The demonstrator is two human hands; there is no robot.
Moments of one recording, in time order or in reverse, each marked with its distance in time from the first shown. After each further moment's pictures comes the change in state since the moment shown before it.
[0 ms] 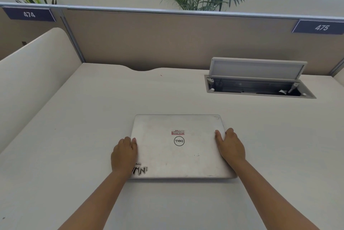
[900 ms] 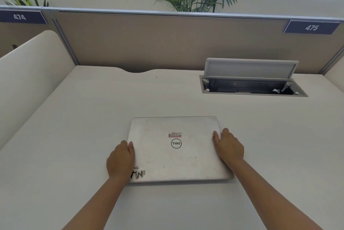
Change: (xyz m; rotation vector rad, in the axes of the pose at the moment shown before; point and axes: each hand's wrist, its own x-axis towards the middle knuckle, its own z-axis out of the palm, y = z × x) left_hand -0.009 0.003 0.000 0.061 0.016 0.009; right_hand 0.007 0.011 0.006 -0.214 0.081 -0.044
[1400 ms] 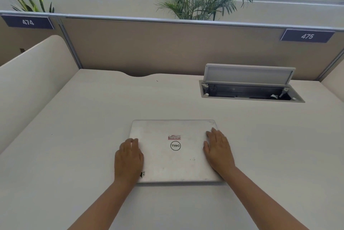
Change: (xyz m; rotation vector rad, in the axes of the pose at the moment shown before) left_hand -0.013 0.011 0.000 0.172 0.139 0.293; right_hand -0.023 -0.013 0.007 0.011 0.053 -0.314
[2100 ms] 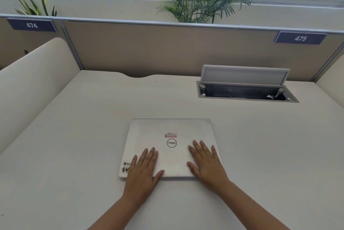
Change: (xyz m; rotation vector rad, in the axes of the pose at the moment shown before) left_hand -0.059 0.026 0.003 -0.086 -0.319 0.231; right_hand -0.054 -0.005 -0.003 -0.116 -0.200 -0.259
